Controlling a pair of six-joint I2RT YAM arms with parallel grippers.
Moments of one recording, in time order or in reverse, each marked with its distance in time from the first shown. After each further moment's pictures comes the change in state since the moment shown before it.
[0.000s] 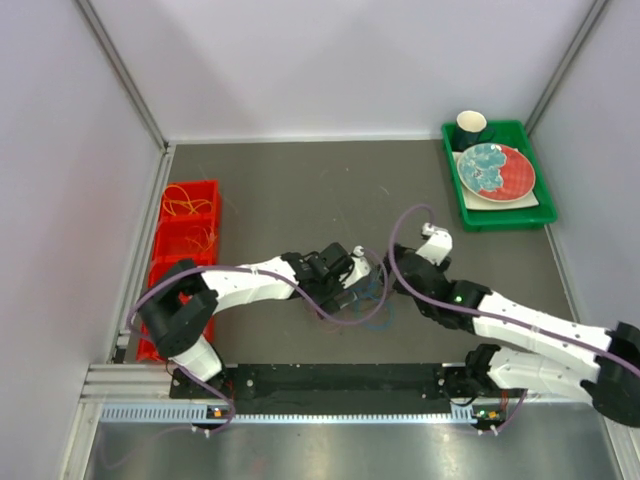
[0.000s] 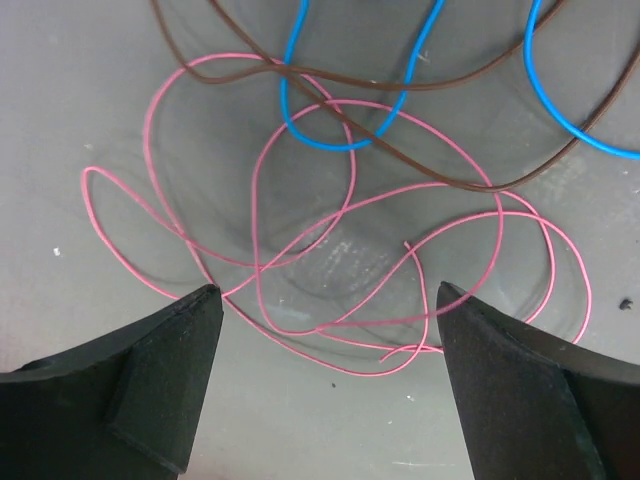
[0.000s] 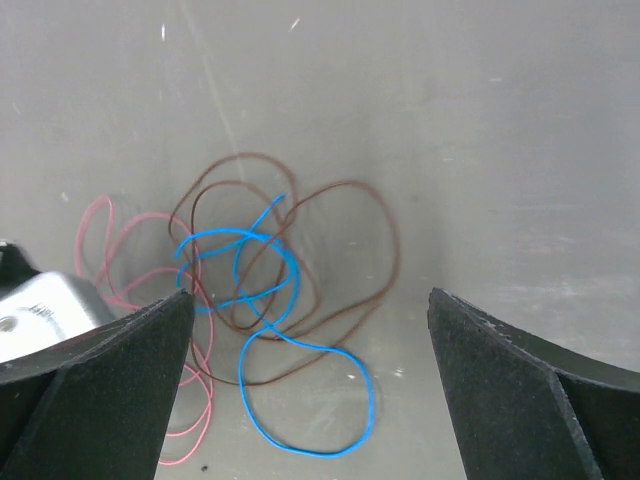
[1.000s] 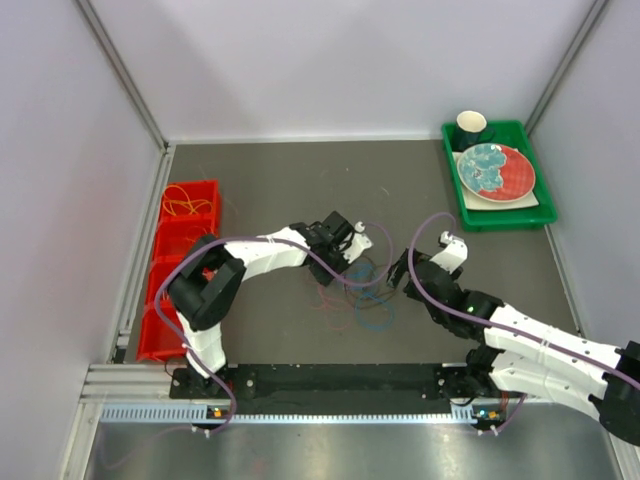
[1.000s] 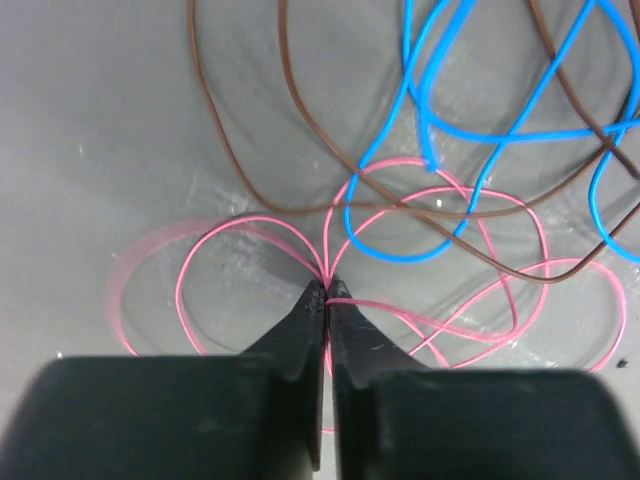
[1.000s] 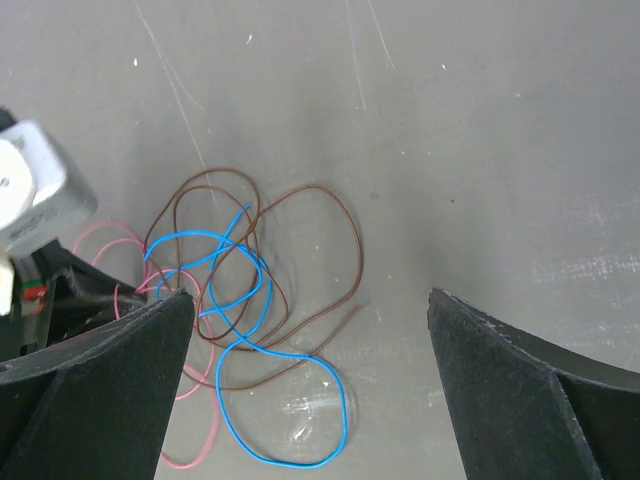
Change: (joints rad) left arm 0.168 0.219 0.221 -0.066 0.226 0.031; right arm -0.070 -0.182 -0.166 0.054 -0.006 0.068
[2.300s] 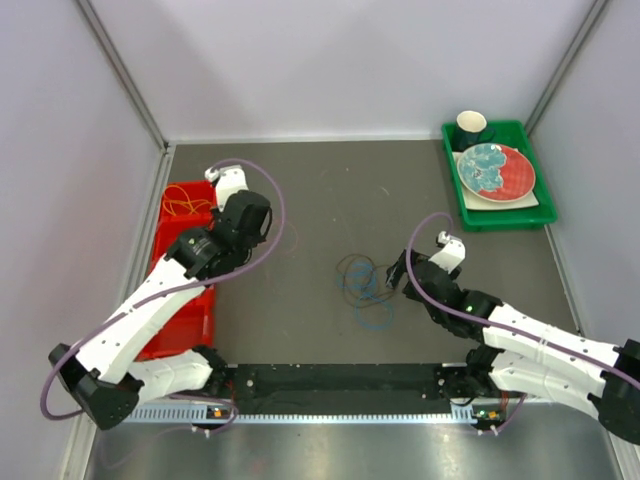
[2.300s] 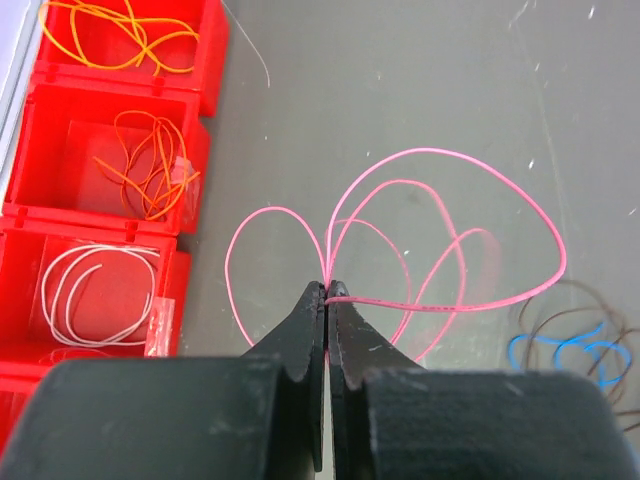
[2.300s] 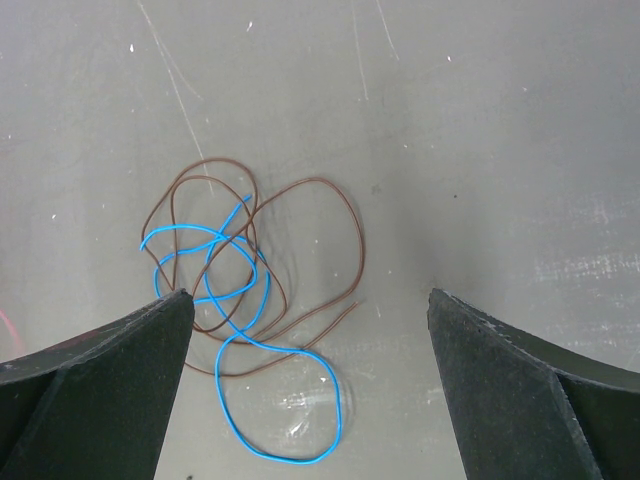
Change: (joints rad) left arm 0.122 -0.719 0.032 -0.317 -0.745 -0.765; right arm 0.000 0.012 0.000 0.003 -0.018 -0.014
